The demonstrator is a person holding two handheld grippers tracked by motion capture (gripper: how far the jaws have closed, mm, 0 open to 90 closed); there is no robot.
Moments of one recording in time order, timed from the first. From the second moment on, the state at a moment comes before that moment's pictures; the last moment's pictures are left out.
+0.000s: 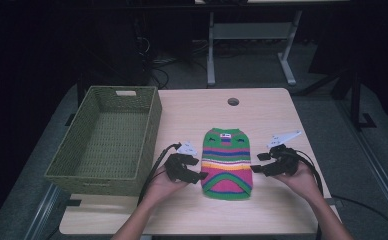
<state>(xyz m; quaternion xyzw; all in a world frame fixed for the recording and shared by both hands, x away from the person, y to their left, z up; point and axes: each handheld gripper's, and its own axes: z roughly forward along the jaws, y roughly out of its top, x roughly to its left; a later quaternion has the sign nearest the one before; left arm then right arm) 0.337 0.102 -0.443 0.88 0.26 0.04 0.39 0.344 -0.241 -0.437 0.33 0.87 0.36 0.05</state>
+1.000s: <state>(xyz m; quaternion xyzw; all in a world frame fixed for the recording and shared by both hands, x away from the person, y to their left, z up) 0.304 0.128 -0.448 0.88 0.27 0.05 0.38 0.306 -0.282 -0.443 0.36 0.85 0.37 0.06</state>
